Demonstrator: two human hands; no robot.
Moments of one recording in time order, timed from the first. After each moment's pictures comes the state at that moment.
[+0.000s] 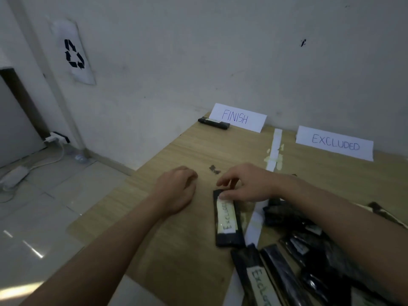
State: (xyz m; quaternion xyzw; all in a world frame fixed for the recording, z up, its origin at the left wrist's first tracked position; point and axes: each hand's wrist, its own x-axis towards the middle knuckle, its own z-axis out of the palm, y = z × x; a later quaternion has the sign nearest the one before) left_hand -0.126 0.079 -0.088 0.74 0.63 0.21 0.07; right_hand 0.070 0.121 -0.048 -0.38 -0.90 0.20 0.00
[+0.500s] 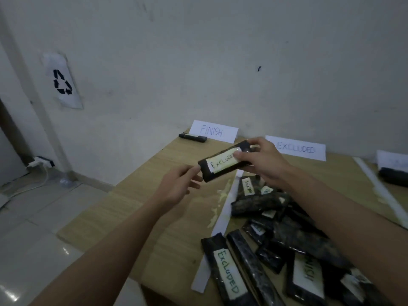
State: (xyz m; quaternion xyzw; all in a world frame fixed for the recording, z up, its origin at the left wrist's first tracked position) left_hand -0.066 0.042 -0.048 0.59 0.56 0.43 0.38; right_hand 0.132 0.081 -0.003 -0.49 -0.52 0.50 0.49
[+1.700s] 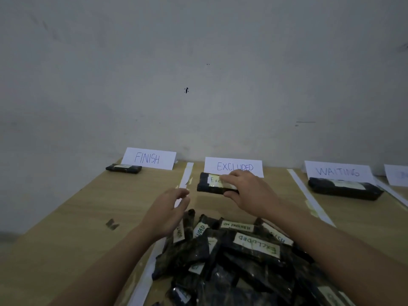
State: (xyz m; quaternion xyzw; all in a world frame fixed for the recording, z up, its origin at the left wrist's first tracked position) left_hand 0.064 0.130 -0.061 0.77 0.50 0.33 0.21; right_hand 0.277 0.108 -0.020 -0.61 -0.78 -0.05 0.15
